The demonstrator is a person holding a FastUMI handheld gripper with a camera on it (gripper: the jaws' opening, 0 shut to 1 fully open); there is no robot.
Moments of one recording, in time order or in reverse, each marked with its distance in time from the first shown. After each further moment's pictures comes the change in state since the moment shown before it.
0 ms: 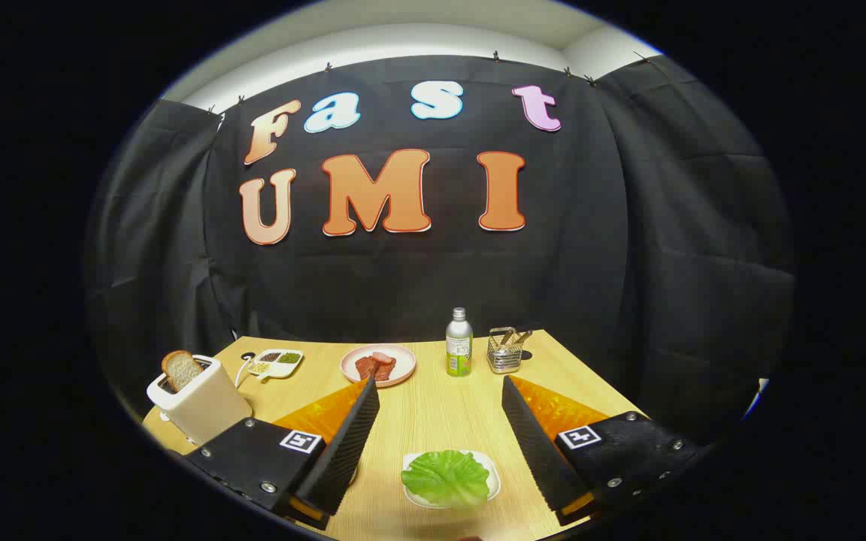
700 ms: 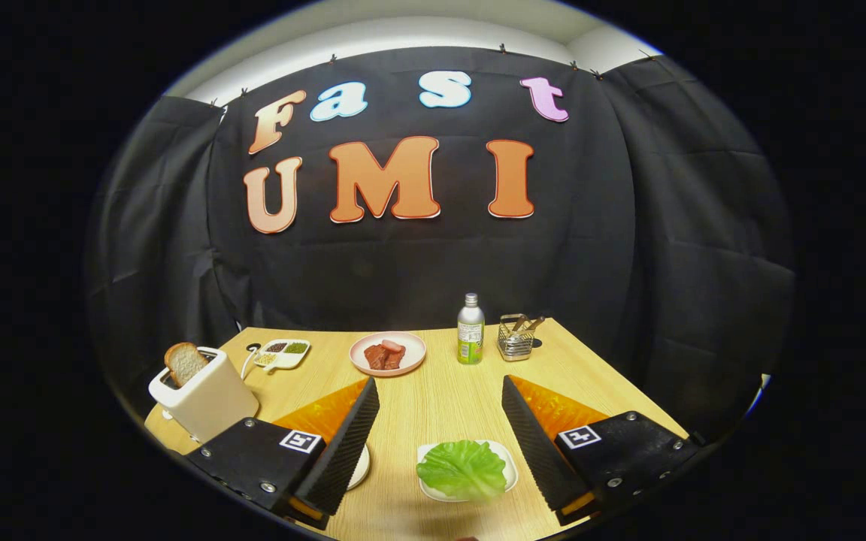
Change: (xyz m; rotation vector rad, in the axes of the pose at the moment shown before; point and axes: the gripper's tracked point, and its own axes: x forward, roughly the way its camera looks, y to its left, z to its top) arm 0.006 0.016 -0.020 -0.016 0.041 0.014
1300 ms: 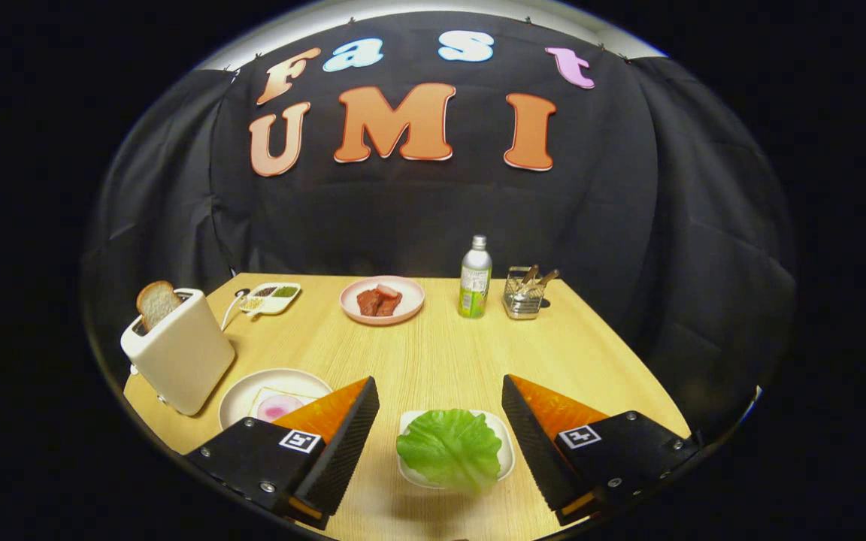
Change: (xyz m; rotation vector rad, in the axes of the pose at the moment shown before) arm 0.041 -0.004 -0.086 -0.078 0.219 0.029
